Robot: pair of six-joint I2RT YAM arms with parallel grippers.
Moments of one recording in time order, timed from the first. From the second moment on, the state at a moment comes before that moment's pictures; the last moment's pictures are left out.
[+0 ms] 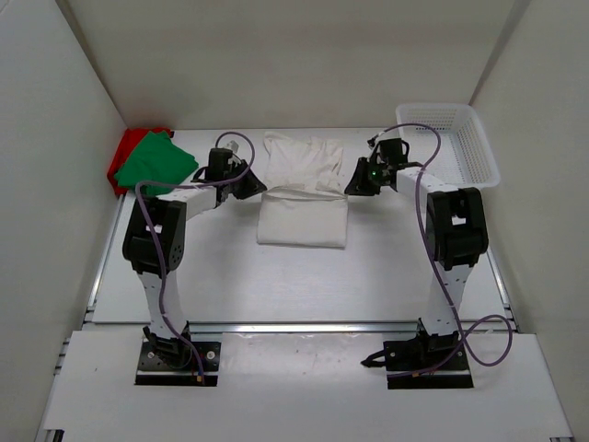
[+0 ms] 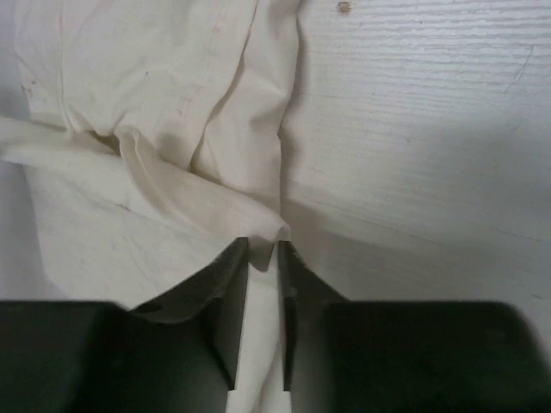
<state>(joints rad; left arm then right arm) -0.24 1.97 1.25 0.04 0.30 -0.67 0.15 2.01 1.42 -0.25 -0.43 0.36</state>
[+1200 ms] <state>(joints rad) -0.38 1.65 0.58 0.43 0.19 -0.88 0.29 2.34 1.68 -0.13 -0.67 0.48</state>
